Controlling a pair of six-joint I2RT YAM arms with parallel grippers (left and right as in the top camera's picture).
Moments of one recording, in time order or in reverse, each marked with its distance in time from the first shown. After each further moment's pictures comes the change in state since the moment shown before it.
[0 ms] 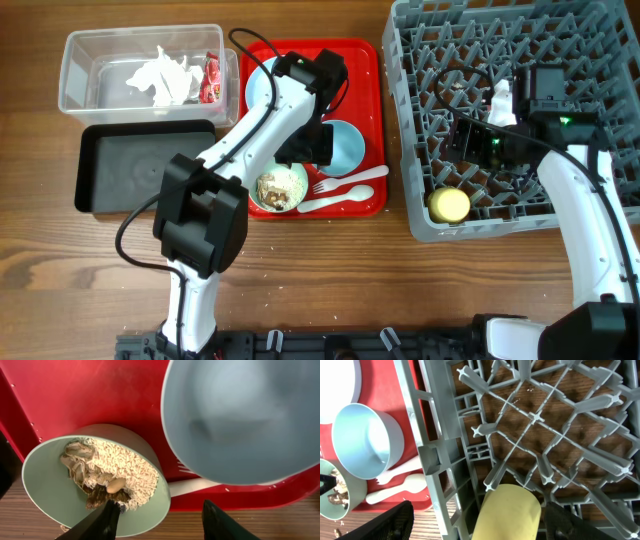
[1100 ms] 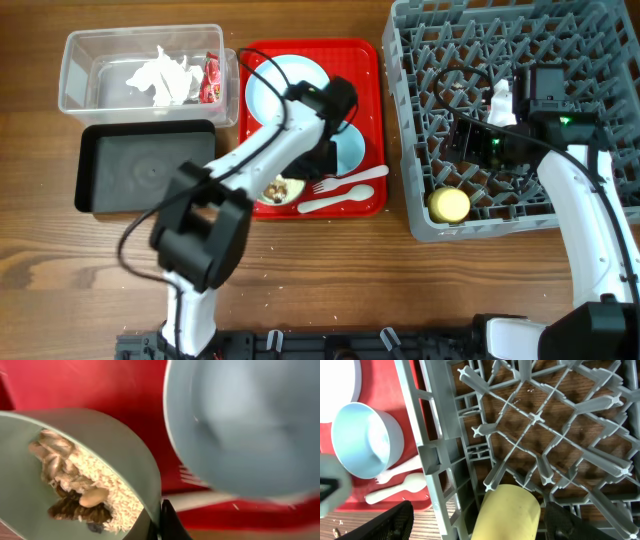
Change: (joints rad) left arm -0.048 -0.094 -0.200 0.169 -0.072 -0.092; right arm 0.000 0.000 0.000 0.000 0.000 -0.005
